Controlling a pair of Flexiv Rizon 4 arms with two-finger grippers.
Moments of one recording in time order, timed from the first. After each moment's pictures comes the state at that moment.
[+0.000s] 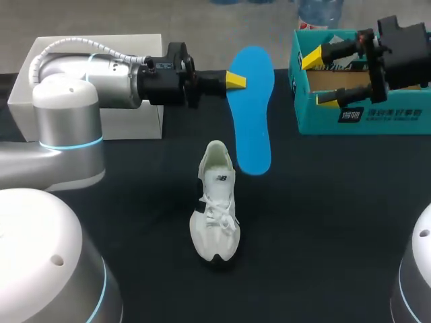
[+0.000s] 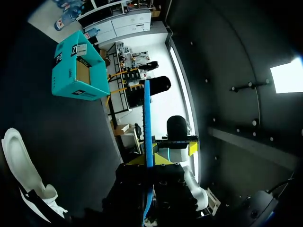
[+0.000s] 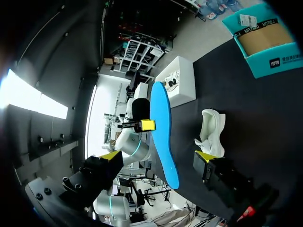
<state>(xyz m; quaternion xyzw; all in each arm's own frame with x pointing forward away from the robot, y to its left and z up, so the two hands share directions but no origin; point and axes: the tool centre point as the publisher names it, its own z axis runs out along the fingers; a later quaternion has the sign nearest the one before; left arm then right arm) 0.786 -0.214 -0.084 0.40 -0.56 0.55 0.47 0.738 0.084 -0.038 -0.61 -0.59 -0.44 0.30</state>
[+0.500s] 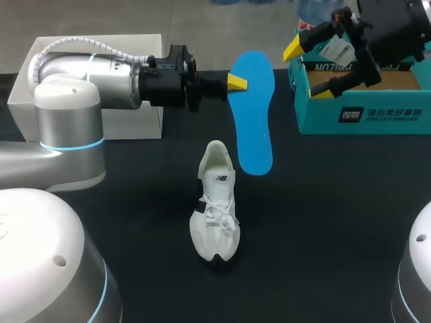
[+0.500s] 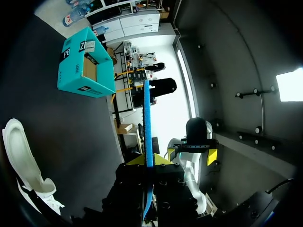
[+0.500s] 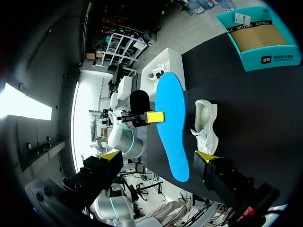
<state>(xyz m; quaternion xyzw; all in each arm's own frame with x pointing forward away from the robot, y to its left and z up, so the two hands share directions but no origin) 0.786 -0.217 -0.091 0.44 -0.55 0.52 0.48 0.729 0.108 -0.017 -0.65 -0.62 -0.35 0.28</state>
